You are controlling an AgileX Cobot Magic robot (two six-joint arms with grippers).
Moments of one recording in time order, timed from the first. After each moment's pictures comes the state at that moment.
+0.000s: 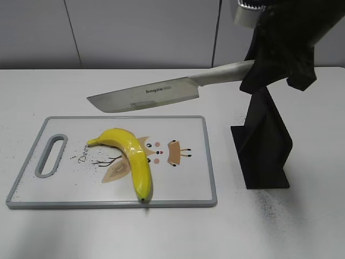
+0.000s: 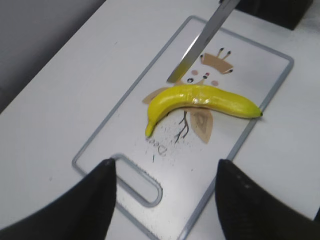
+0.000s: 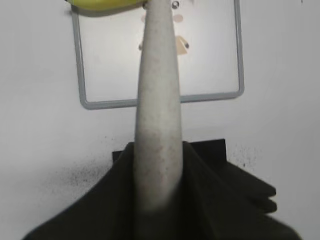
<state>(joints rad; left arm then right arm) 0.00 0.98 -0.97 -0.68 1.05 1.30 0.38 1.63 -1.41 0.31 1.10 -1.22</state>
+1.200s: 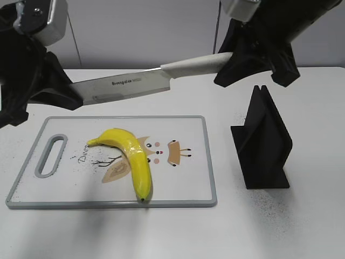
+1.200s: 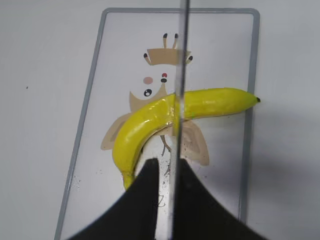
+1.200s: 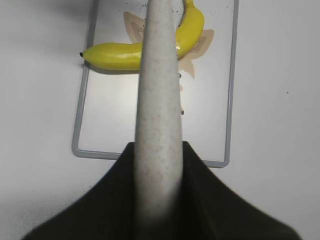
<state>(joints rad) -0.28 1.46 -1.09 -0.65 0.90 1.61 0.39 1.65 -1.42 0.51 1.06 -1.47</state>
